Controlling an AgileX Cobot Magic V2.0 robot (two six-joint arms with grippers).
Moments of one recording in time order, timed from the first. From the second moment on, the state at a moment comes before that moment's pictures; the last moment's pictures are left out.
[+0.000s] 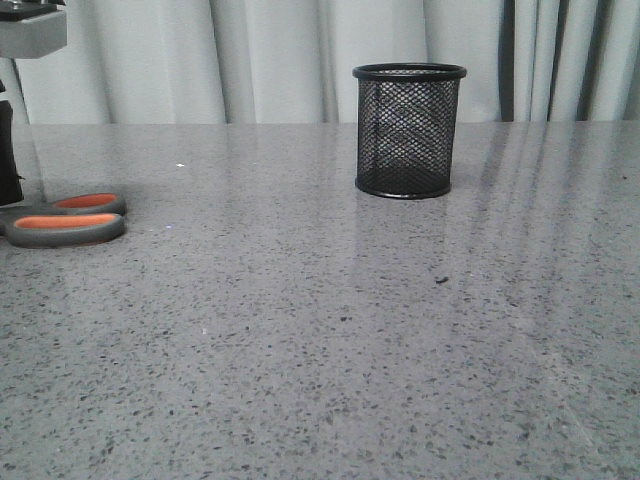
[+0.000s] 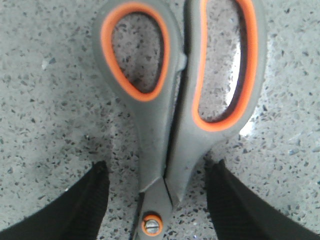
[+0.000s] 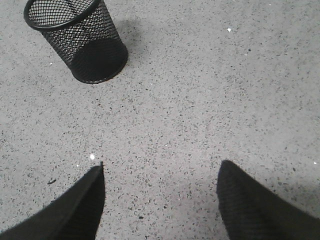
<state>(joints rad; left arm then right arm) -0.10 1.69 -1.29 -0.23 1.12 1.43 0.03 0.72 -0.66 0.33 0.67 -0.19</state>
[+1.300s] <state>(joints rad) -0.19 1.63 -1.50 -0.22 1.22 1.33 0.03 0.72 -0.66 0.45 0.67 -0.28</state>
